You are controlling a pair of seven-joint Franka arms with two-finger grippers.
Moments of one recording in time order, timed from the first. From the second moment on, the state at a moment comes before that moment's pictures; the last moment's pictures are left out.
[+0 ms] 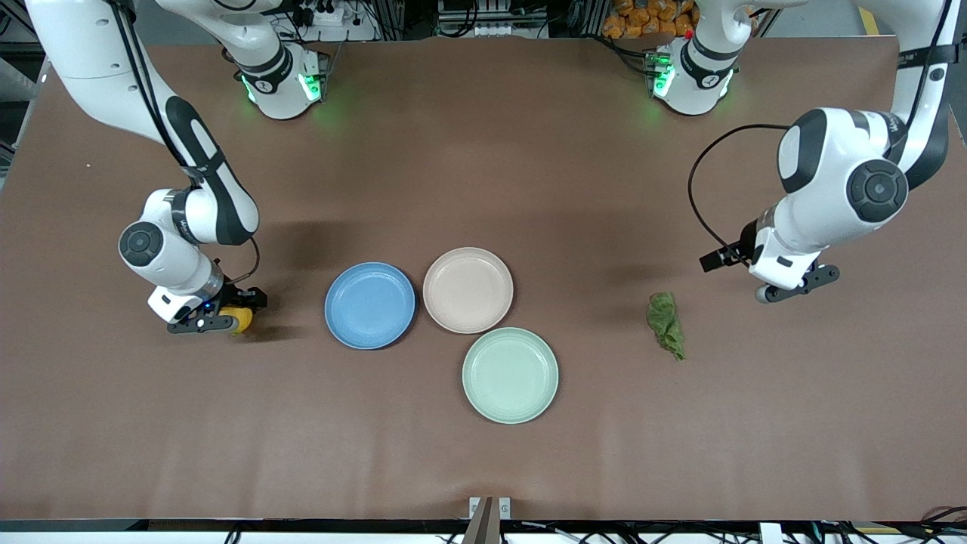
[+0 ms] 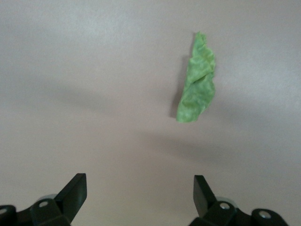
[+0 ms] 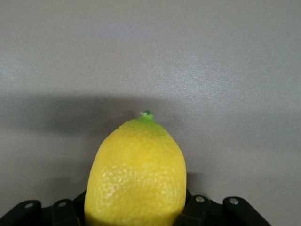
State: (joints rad) left arm -0.09 0.12 -0.06 -2.05 -0.04 2.04 -0.45; right arm 0.04 0.50 -0.07 -2.14 -0.01 2.69 -0.14
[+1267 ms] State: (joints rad) left arm -0.06 0.02 -0.13 -1.84 -0.01 1.93 -0.34; right arm 0.04 0.50 -0.08 -2.05 0.00 2.50 -0.17
